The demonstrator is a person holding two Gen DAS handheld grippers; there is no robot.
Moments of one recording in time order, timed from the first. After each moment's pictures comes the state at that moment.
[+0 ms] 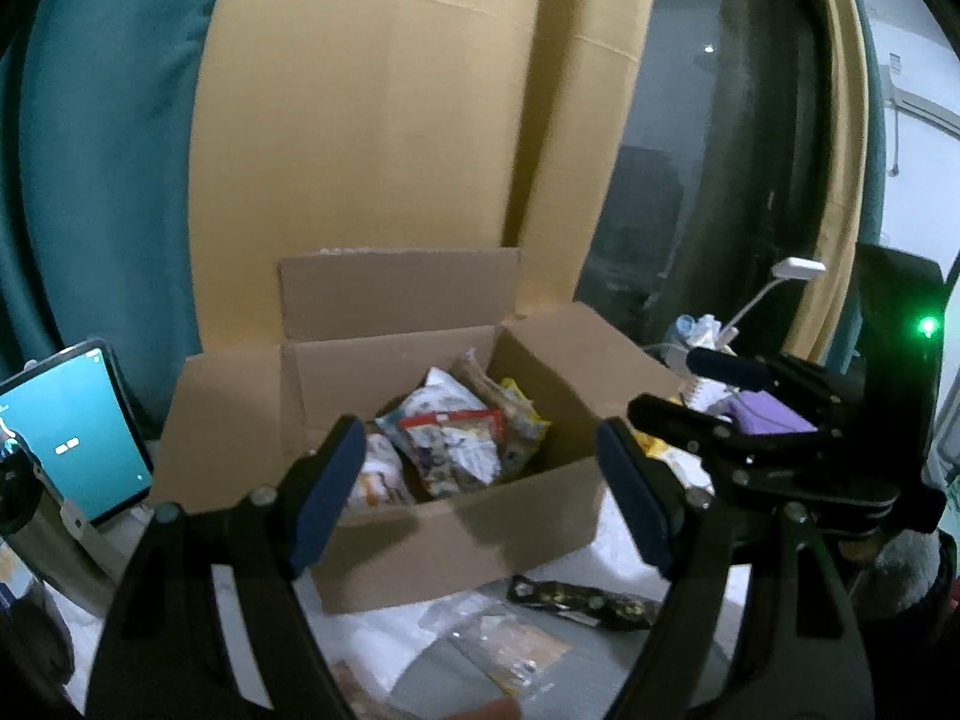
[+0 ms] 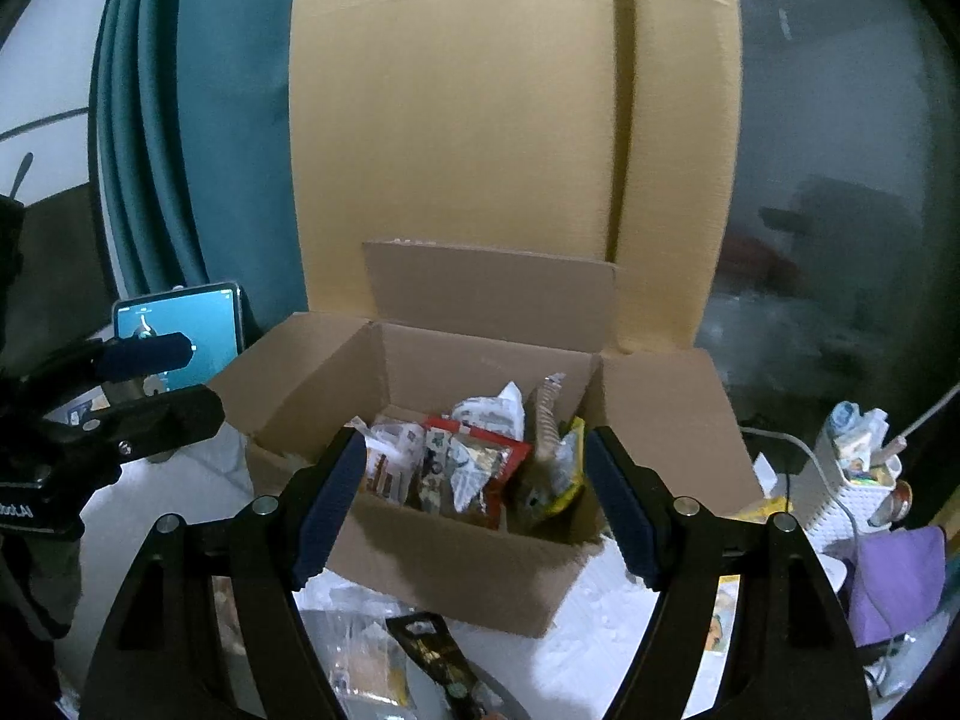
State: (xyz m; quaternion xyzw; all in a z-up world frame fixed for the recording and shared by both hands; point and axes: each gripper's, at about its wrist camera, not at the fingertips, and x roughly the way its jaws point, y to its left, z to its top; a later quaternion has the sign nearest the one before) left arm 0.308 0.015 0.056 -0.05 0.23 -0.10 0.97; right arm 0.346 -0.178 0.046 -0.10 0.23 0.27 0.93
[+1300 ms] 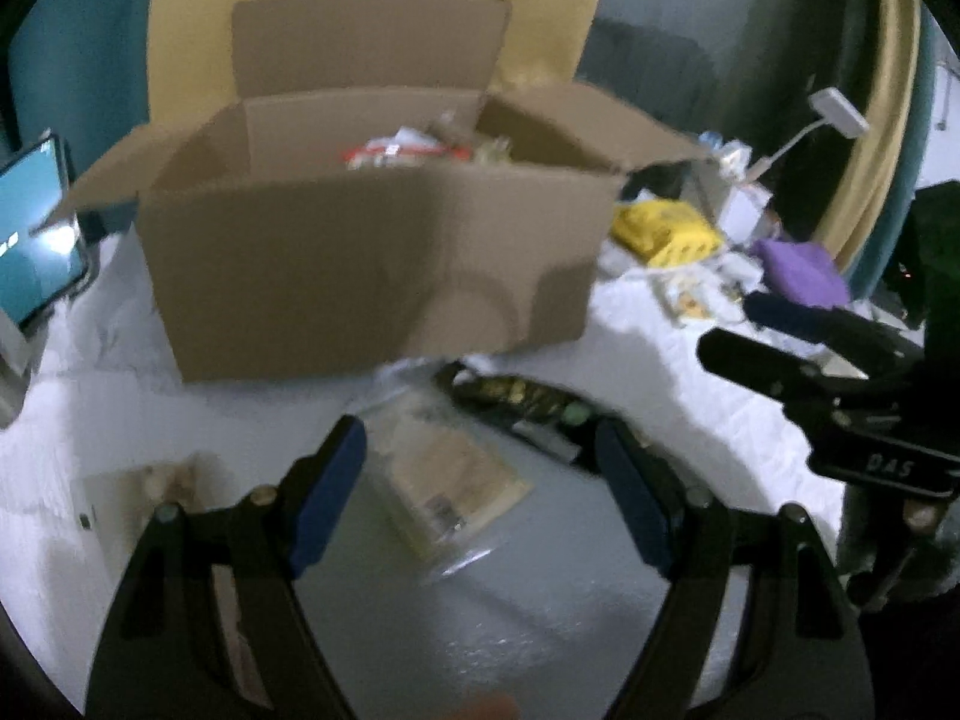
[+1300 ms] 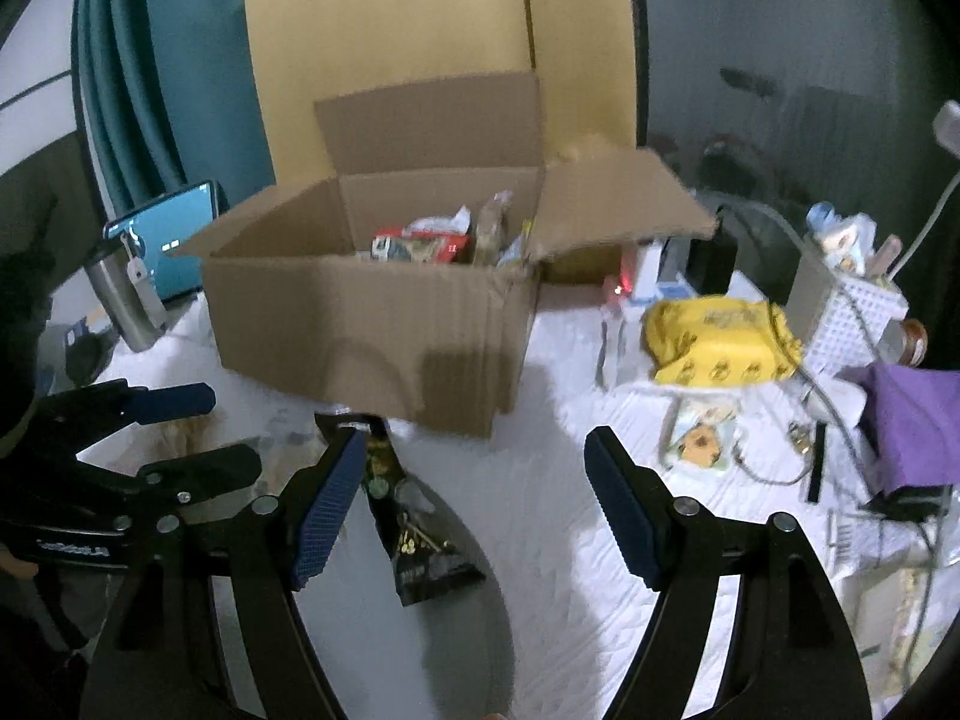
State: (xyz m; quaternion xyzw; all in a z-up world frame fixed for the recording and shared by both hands) left arm 0.302 -0.051 -0.099 -0.06 0.39 -0.07 0.92; right arm 0.326 -0.256 -0.073 -0.07 0.33 0.26 0.90
